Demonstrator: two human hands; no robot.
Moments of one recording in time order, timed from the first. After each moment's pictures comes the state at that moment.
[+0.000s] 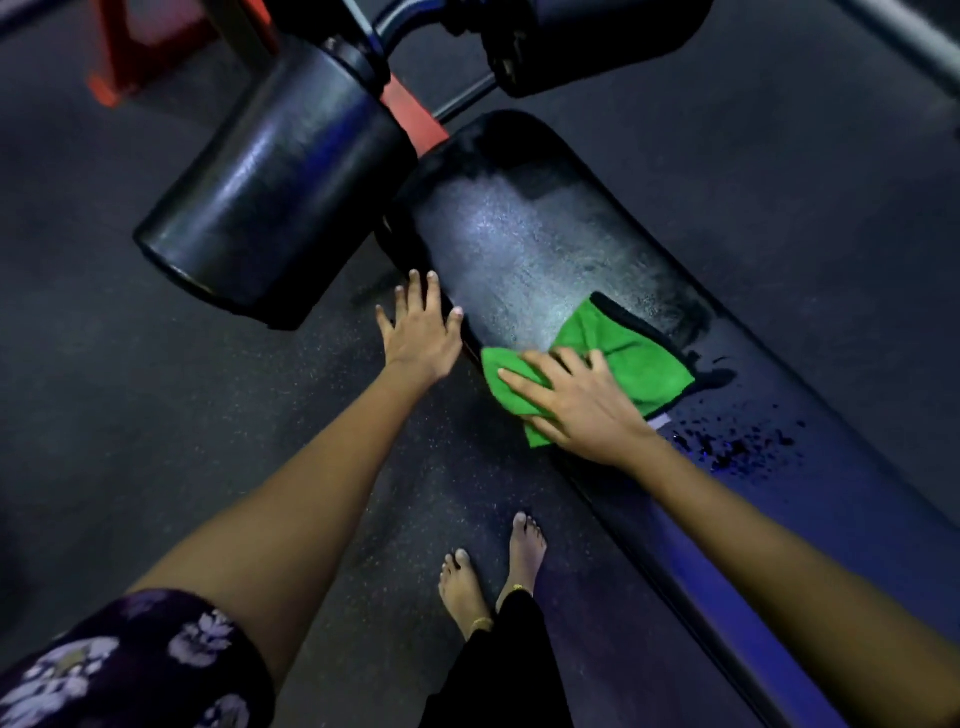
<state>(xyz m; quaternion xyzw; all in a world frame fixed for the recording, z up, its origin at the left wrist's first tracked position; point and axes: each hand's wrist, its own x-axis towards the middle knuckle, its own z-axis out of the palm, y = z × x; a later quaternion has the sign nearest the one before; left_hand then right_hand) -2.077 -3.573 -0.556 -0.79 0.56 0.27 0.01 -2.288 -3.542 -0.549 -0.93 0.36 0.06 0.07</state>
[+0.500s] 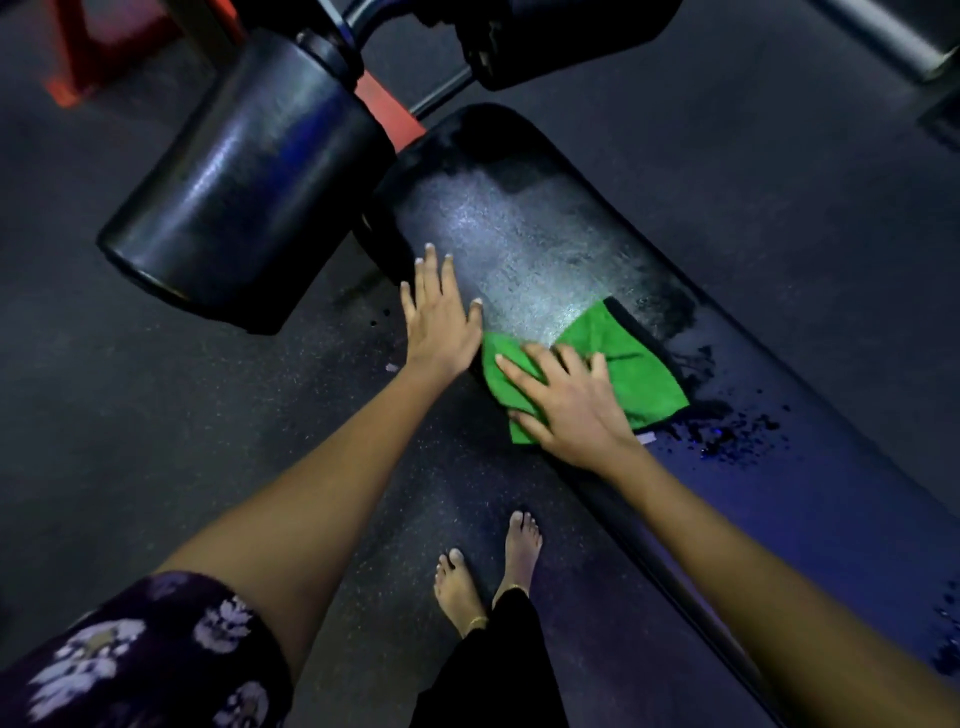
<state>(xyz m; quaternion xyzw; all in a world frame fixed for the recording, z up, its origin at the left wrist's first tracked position) -2.108 -3.581 -0.558 -0.76 0.60 0.22 -0.09 -2.280 -3.523 -0.553 -0.89 0.46 0.01 0.06</state>
